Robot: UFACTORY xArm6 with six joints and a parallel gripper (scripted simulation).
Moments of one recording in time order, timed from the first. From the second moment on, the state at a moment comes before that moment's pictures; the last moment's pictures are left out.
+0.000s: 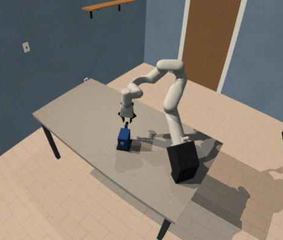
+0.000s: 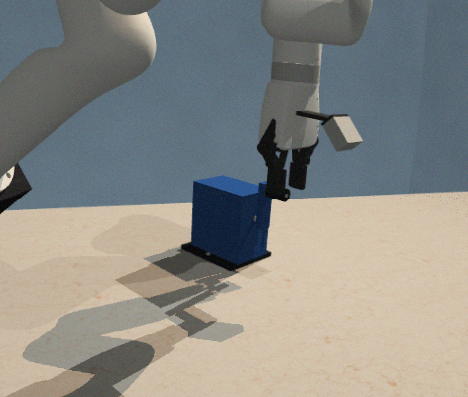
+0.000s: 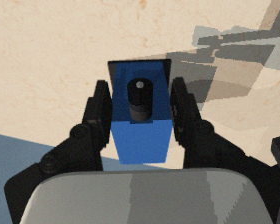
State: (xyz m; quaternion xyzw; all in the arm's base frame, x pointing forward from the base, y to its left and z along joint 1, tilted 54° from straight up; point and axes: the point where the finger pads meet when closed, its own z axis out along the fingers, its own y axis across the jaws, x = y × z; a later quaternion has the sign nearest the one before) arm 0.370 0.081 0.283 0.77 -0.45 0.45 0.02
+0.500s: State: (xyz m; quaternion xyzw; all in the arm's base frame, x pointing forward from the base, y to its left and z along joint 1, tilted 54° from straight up) arm 0.380 0.075 0.274 0.77 -0.45 0.45 0.02
